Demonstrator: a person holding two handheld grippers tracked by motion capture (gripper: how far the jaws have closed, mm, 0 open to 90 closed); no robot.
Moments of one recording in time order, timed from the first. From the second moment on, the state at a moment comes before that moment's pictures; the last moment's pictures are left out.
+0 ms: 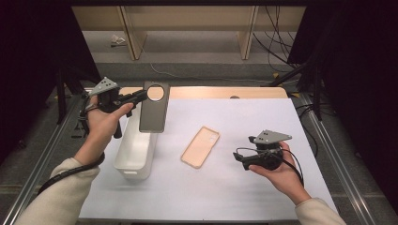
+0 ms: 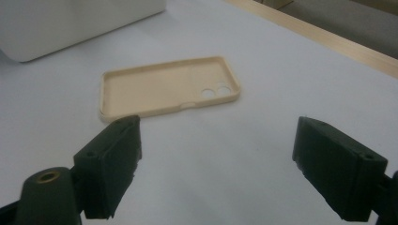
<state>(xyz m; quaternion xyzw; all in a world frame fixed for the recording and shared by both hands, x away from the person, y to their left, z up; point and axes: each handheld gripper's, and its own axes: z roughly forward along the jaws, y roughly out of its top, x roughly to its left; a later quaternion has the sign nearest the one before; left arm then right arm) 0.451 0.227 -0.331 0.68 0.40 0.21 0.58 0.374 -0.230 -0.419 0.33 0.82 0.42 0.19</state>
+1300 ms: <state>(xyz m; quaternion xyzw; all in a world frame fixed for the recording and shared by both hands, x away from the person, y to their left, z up) 0.472 0.253 -0.334 0.68 0.41 0.22 0.57 0.375 -0.231 -0.420 0.33 0.82 0.42 0.19</state>
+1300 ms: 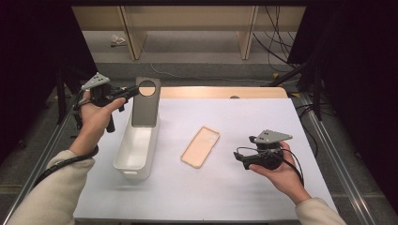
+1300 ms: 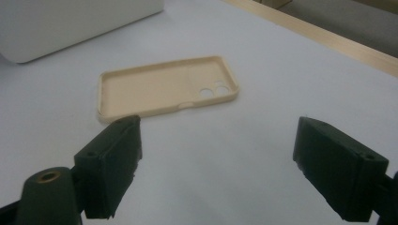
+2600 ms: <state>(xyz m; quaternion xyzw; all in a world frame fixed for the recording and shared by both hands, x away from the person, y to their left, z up) 0.502 0.265 -0.344 0.68 0.43 0.24 0.54 0.375 -0.232 -0.421 0.34 0.82 0.42 0.19</state>
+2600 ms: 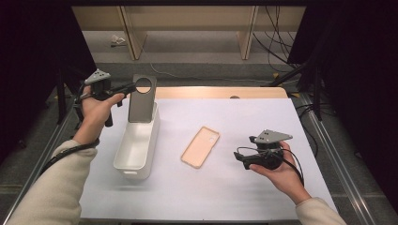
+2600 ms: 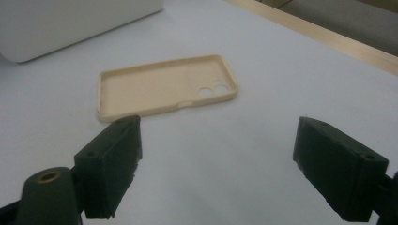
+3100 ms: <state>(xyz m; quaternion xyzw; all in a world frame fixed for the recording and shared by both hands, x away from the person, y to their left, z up) 0.511 0.264 -0.350 0.69 0.44 0.24 0.53 0.376 -0.232 -0.421 0.34 0.82 0.42 0.19</state>
